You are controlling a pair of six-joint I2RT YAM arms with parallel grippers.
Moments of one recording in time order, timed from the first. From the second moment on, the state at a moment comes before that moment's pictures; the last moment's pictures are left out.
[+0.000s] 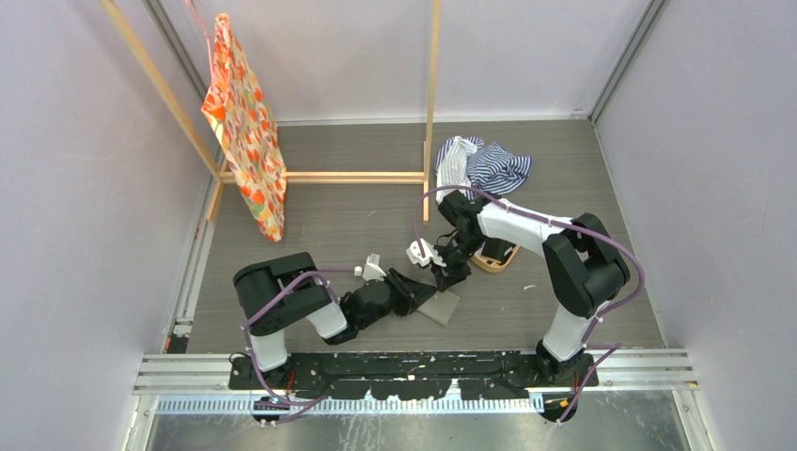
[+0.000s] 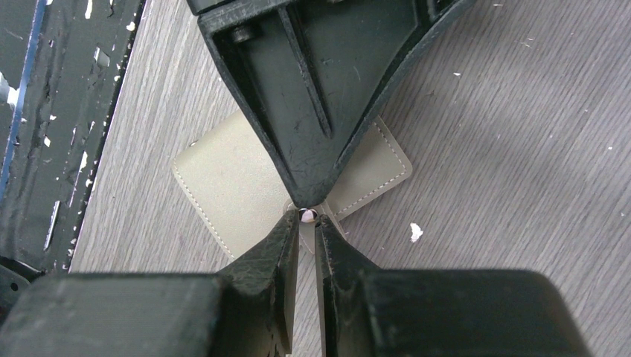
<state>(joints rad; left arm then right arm) -1.09 1.81 0.34 1.13 -0.22 -1.66 0.59 1.75 1.11 -0.92 -0.73 -1.35</state>
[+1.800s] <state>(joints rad) -1.13 1.87 0.29 1.27 -0.26 -1.71 0.67 1.69 1.05 -1.04 -0.74 -1.44</state>
